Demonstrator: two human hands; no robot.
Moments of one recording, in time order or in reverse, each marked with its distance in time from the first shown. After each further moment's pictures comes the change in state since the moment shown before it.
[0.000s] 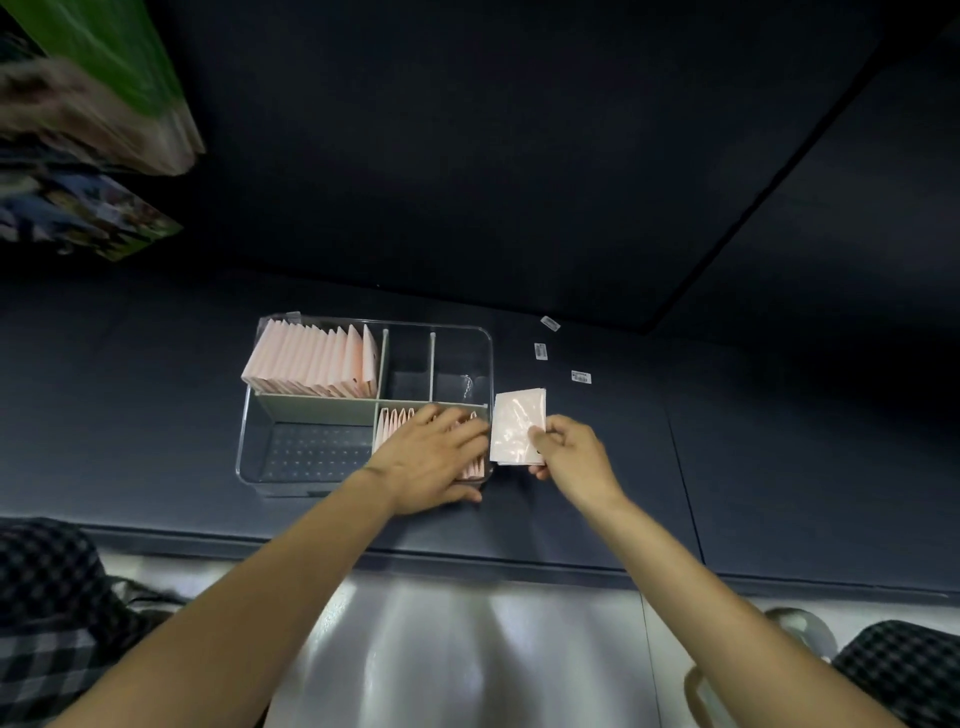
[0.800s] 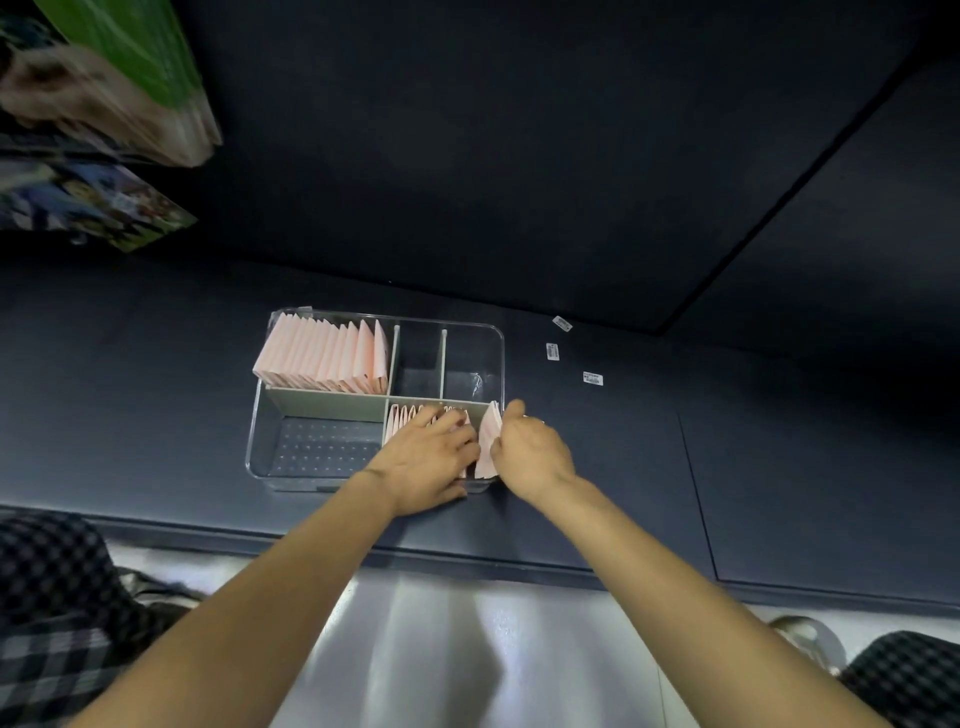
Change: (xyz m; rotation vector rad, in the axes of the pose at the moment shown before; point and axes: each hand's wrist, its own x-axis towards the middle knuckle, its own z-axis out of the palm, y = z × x) left_hand -0.008 -0.007 0.010 -0.039 -0.142 -0.037; right_hand 0.013 -0.029 0.046 -0.767 -0.139 -0.150
